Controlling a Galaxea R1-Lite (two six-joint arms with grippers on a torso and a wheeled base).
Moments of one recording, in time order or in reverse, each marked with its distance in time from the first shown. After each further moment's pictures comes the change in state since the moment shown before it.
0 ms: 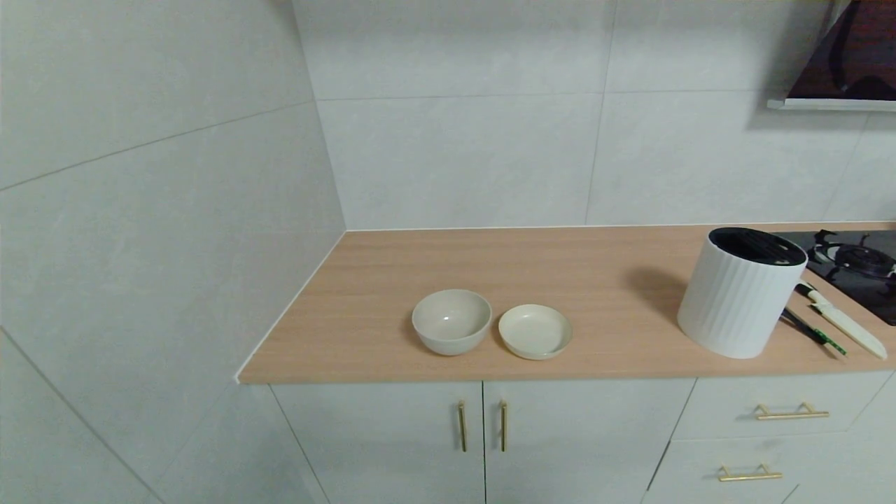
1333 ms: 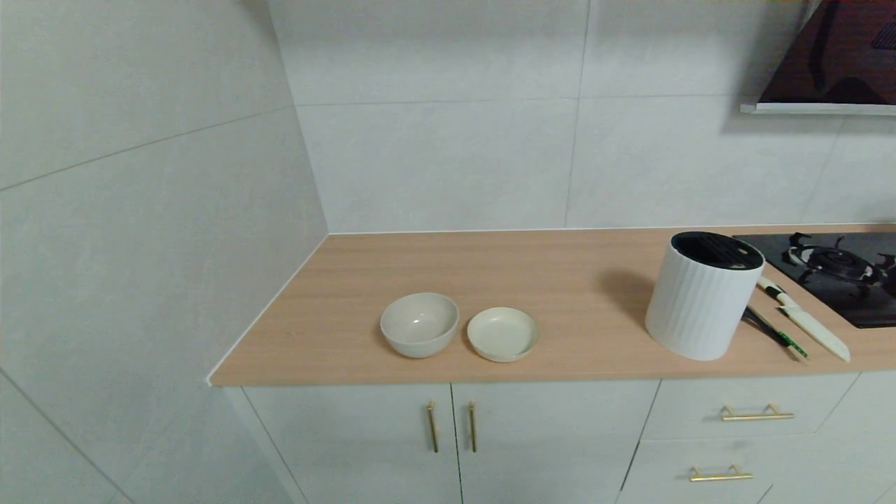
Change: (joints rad) left arm 0.000 0.000 0.000 0.000 0.000 0.000; right arm 0.000 0.000 0.000 0.000 0.001 -0.003
